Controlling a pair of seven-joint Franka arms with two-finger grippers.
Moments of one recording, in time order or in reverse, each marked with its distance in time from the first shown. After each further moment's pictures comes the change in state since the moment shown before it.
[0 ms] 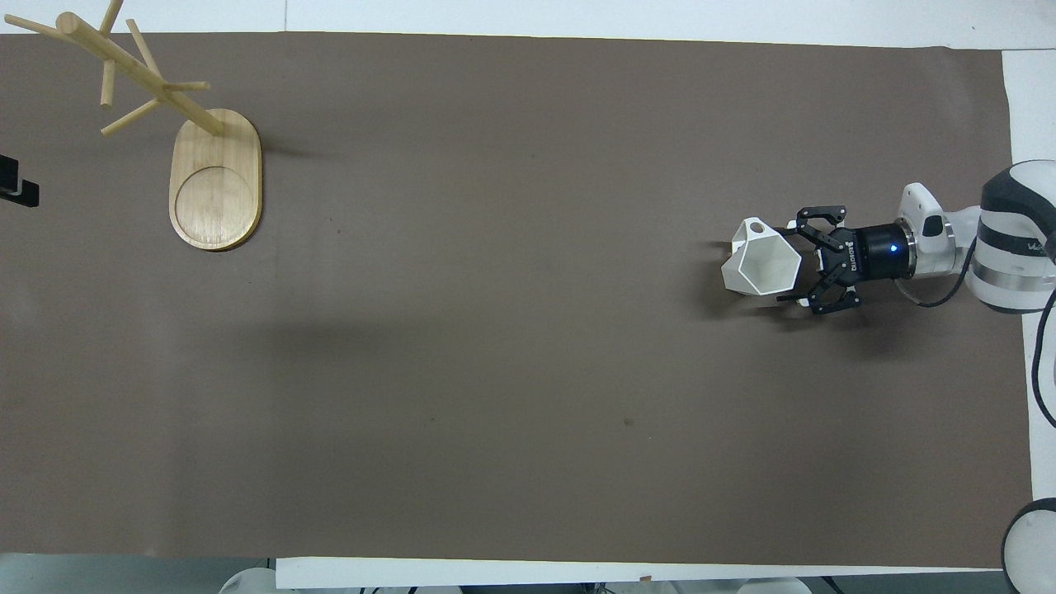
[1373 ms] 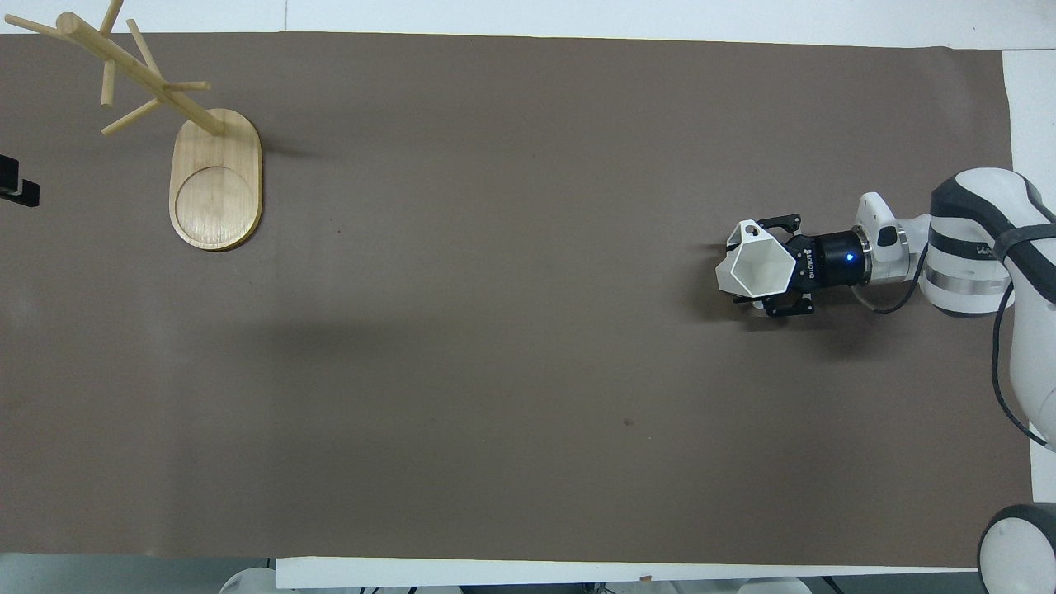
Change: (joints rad) left arm 0.000 0.000 0.000 0.000 0.000 0.000 0.000; right arm 0.087 -0.019 0.002 -0.073 0.064 0.040 -0.062
